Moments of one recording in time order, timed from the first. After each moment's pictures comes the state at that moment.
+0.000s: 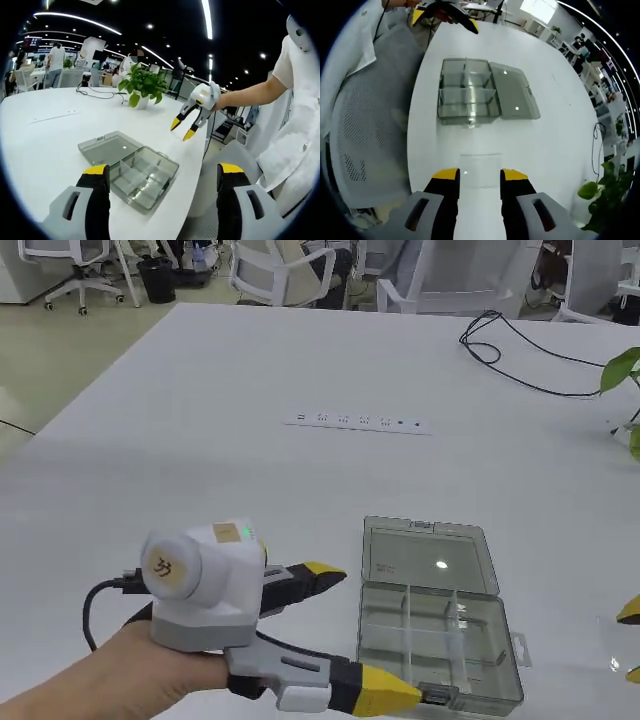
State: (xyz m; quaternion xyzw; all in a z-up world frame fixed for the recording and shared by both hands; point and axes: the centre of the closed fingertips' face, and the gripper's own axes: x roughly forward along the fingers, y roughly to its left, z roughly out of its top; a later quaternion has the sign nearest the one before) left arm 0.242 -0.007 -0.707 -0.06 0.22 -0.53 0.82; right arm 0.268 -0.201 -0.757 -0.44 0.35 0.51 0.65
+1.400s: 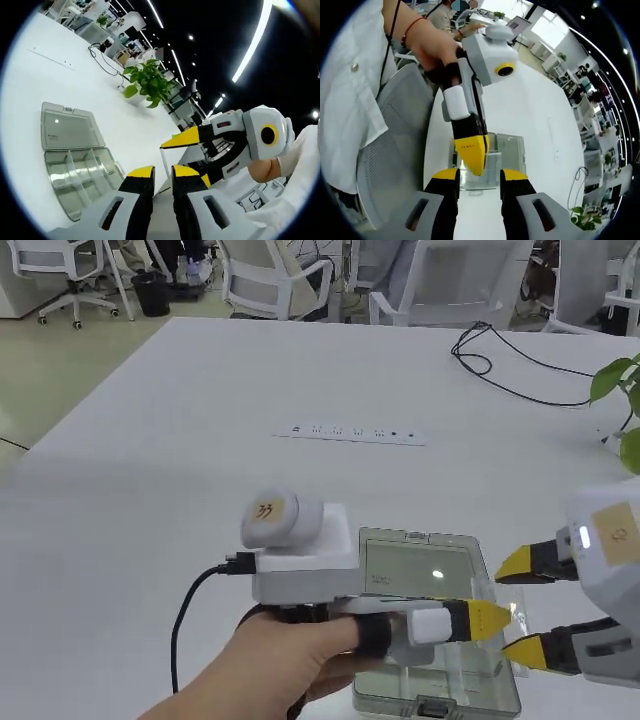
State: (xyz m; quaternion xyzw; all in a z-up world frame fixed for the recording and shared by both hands) left arm 0.245 -0.083 -0.678 -0.32 0.33 -0.49 0.74; right arm 0.236 -0.074 -0.676 -0.48 0.27 0.53 0.65
